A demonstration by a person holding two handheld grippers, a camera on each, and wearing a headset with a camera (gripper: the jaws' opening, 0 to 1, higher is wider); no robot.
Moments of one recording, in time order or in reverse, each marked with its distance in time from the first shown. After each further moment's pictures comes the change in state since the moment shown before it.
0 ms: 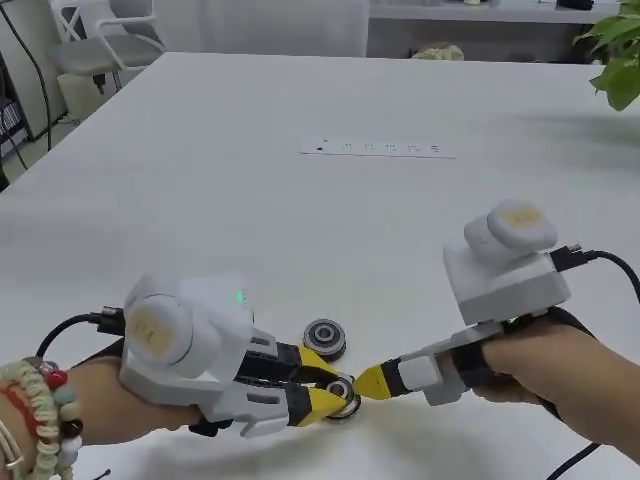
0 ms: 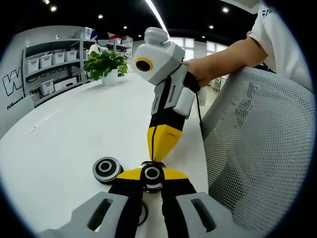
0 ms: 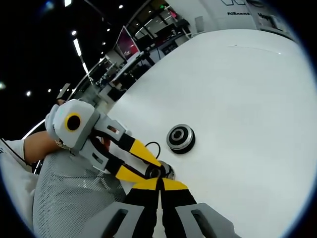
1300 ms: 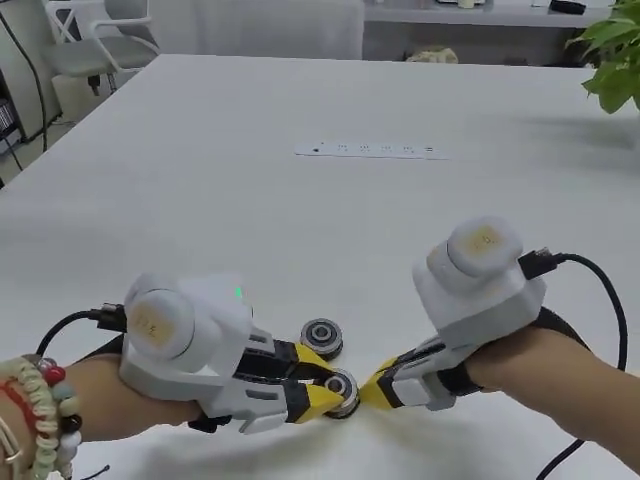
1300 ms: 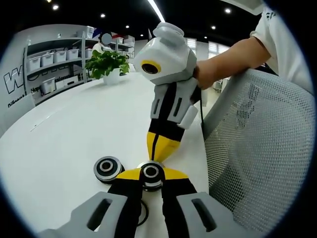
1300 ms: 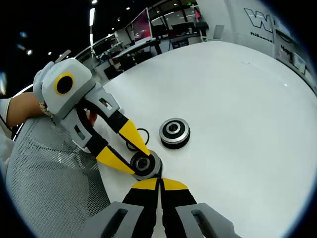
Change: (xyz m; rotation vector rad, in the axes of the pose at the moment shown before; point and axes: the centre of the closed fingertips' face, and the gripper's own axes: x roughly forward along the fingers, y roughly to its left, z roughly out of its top) left arm 0.000 0.001 0.000 -0.015 0.004 0.008; right arm 0.005 -0.023 -0.011 -0.236 0.095 -0.171
